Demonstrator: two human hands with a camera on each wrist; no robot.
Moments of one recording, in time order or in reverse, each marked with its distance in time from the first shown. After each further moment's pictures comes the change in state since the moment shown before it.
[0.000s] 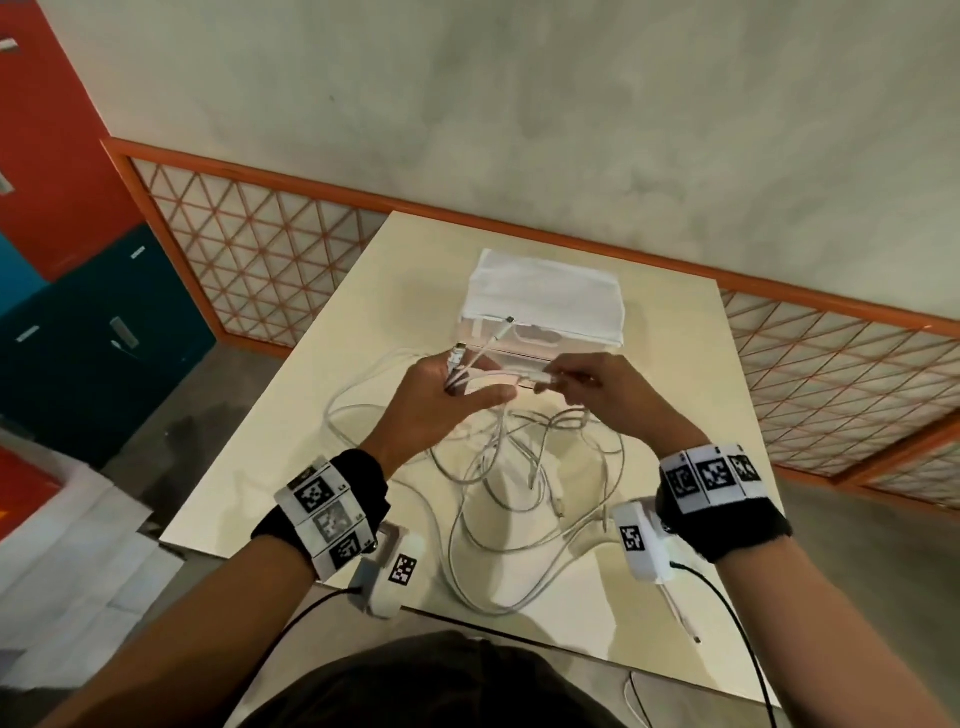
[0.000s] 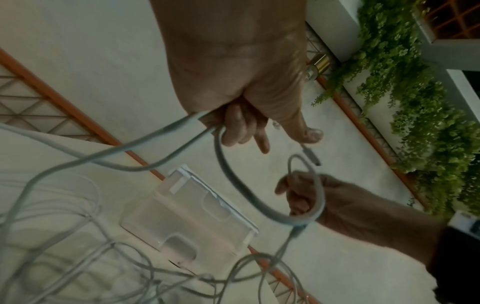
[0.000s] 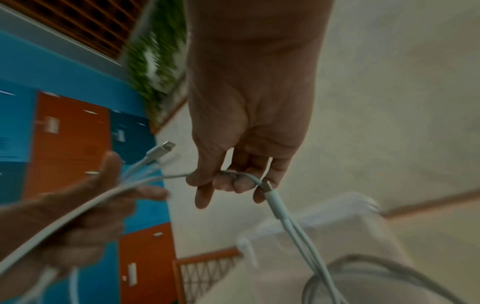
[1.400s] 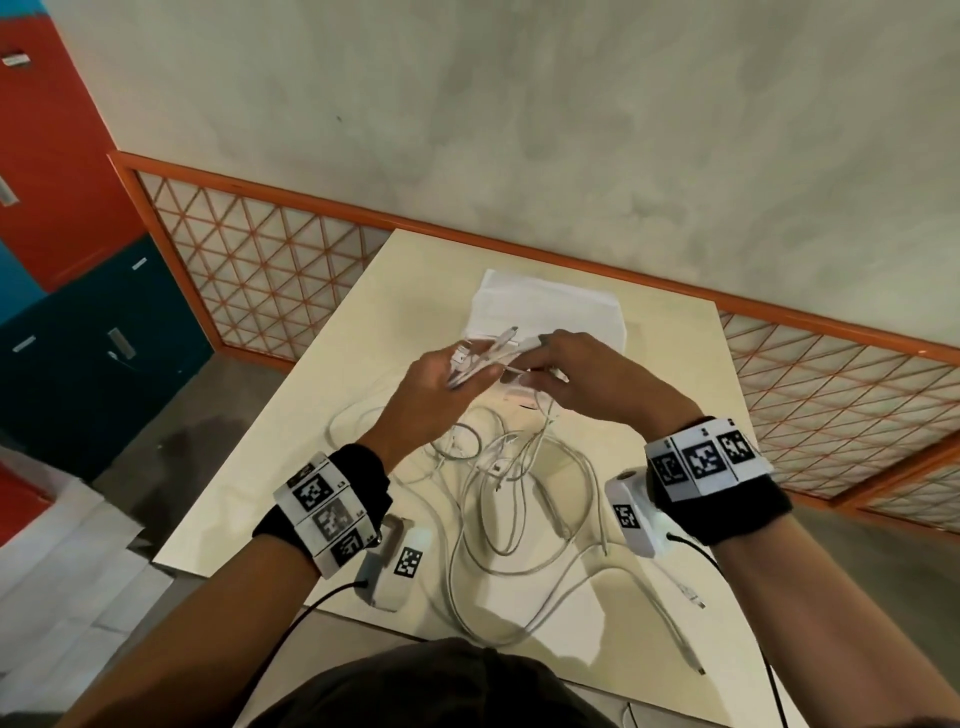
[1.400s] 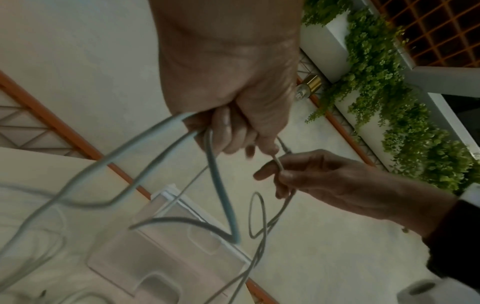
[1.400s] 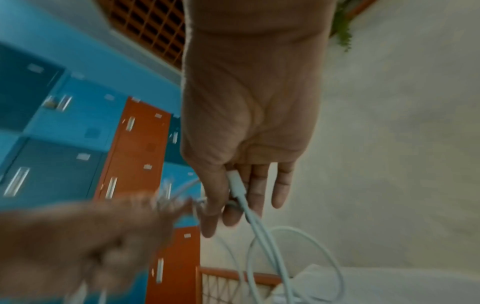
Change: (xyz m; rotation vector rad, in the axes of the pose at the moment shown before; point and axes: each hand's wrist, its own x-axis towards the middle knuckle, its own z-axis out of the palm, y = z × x) left_hand 0.026 0.000 -0.011 -0.060 -0.007 -0.021; right_hand 0.035 -0.049 -0.015 -0.447 -0.144 -0.259
